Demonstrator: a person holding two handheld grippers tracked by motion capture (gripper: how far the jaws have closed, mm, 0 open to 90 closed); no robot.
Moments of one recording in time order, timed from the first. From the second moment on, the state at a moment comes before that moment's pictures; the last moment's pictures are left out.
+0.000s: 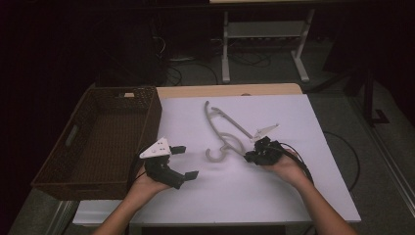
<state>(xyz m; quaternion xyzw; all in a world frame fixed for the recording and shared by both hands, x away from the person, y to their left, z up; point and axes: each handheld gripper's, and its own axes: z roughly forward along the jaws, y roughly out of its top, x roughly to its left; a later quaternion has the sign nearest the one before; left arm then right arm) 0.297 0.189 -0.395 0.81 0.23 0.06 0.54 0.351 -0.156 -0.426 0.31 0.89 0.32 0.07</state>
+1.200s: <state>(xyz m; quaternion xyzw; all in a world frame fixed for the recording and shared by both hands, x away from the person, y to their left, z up) 0.297 0.187 -0.397 0.81 0.23 0.06 0.54 0.287 -0.143 -0.428 0.15 0.93 0.34 0.01</state>
